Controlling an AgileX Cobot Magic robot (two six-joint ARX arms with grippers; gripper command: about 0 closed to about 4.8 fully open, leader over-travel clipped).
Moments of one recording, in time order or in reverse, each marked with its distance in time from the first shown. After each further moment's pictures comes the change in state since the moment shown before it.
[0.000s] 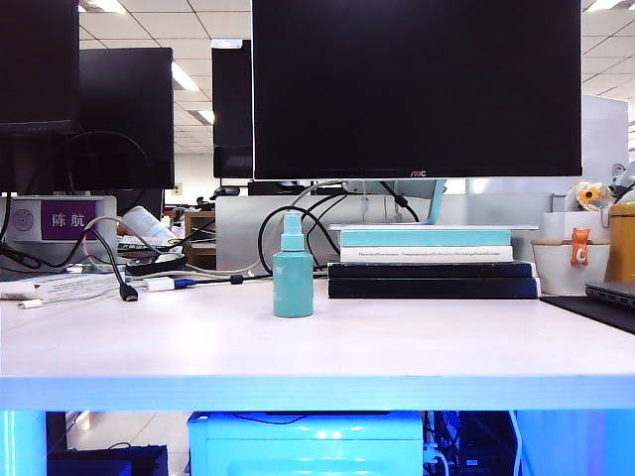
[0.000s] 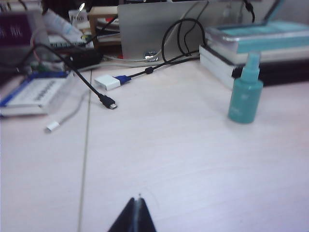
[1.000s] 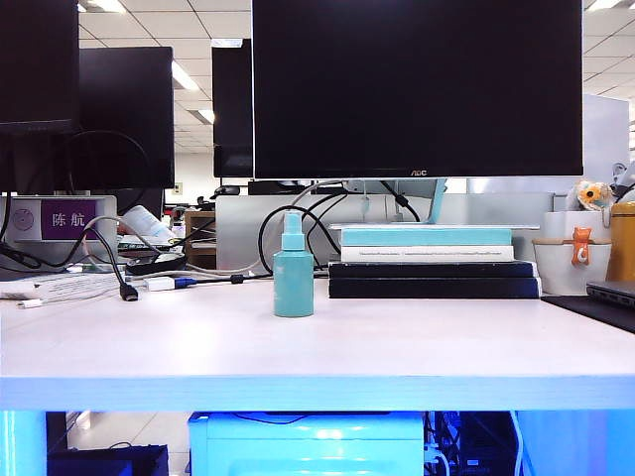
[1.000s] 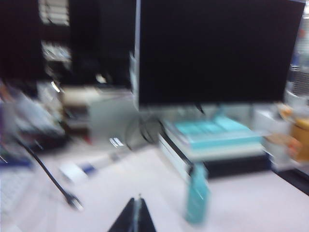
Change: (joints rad) left arm 0.000 0.231 0.303 0.175 0.117 -0.096; right arm 0.001 0.024 0.129 0.085 -0.095 -0.018
